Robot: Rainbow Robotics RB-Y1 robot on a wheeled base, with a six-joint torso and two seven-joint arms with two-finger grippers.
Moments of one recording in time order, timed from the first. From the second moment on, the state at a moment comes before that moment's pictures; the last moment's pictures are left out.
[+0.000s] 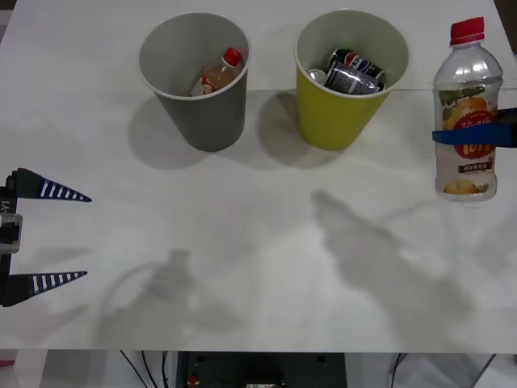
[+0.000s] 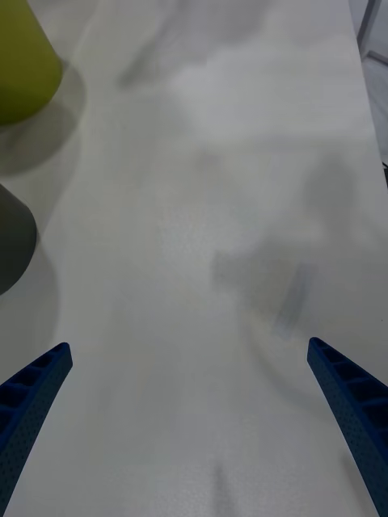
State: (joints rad) right arm -0.12 -1.12 -0.33 -2.15 1.49 -1.23 -1.47; left arm 0.26 1.13 0.26 -2.01 -1.31 -1.13 -0.09
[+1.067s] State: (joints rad) right arm -1.13 -0.86 0.32 -1.72 1.76 -1.41 -1.47; left arm 0.26 1.13 0.26 -2.01 -1.31 -1.13 -0.09
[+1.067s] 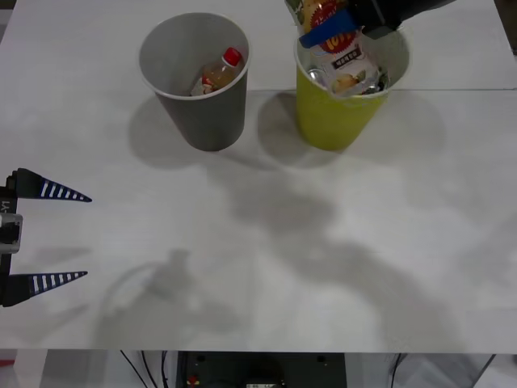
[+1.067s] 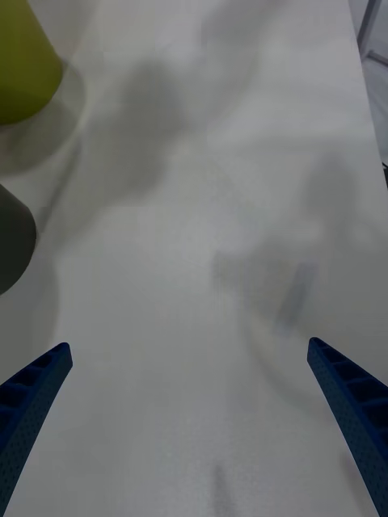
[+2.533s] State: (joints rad) right arm -1.47 -0.28 0.49 -0.95 2.05 -1.02 -1.23; left arm 0.26 1.13 0.26 -2.01 -1.31 -1.13 -0.09
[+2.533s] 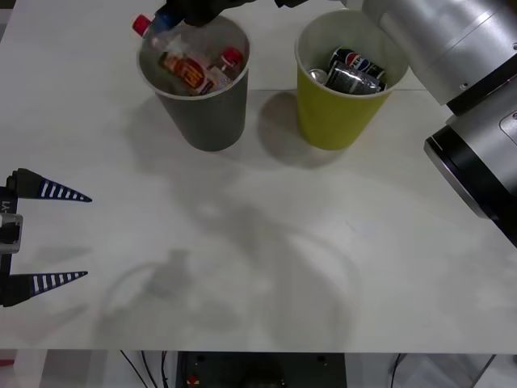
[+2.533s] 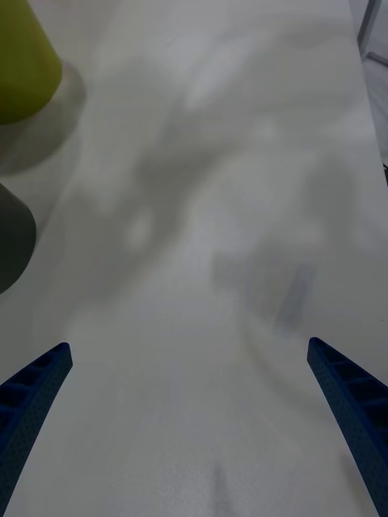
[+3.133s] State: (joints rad) right arm -1.36 -0.58 0.28 -1.28 1.75 -1.47 -1.16; left arm 0.26 1.13 0.26 -2.01 -1.31 -1.13 -0.09
